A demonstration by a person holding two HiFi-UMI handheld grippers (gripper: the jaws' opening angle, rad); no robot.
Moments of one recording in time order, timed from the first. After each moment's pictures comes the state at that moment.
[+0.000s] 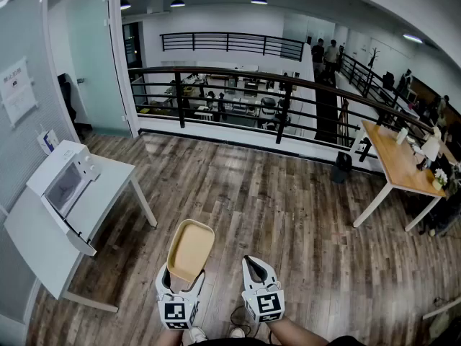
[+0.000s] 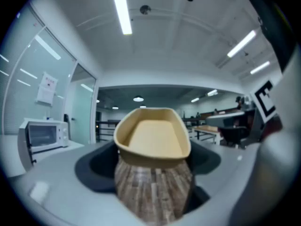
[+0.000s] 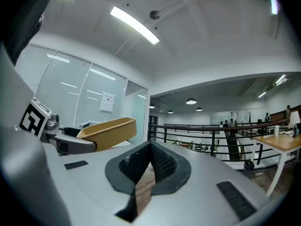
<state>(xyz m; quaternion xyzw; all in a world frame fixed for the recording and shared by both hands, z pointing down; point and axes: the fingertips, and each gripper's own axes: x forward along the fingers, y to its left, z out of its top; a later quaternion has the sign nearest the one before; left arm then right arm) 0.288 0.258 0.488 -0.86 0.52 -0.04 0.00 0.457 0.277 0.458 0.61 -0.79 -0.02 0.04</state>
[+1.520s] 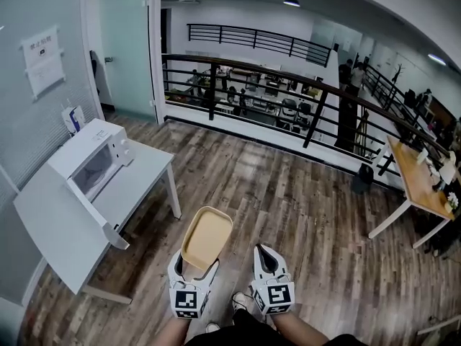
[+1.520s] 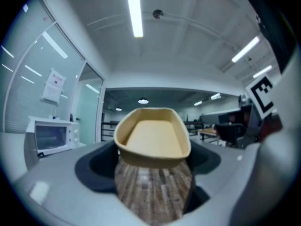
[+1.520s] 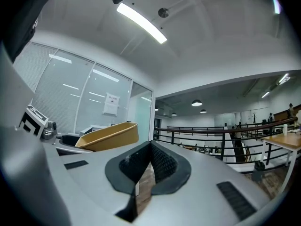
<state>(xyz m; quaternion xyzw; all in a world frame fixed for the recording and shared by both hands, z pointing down) 0.141 0.197 0.487 -0.85 0.52 -0.02 0.00 0.297 0.207 0.441 0.60 -0.80 -0.03 0.03</state>
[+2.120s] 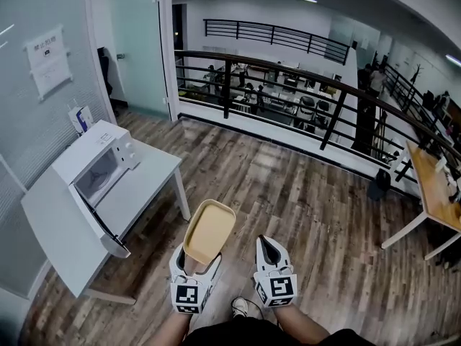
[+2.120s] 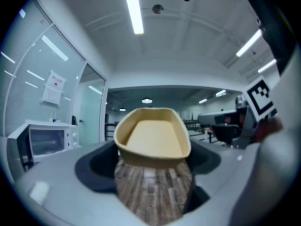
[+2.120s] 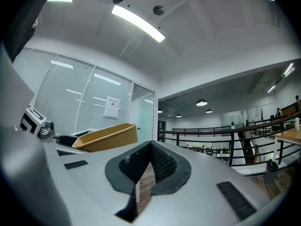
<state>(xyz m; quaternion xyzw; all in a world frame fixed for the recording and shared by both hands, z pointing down) 0.158 0.110 0.478 -0.84 0.54 -0.03 0.01 0.315 0.100 0.438 0.57 -0.82 -0.03 0.01</state>
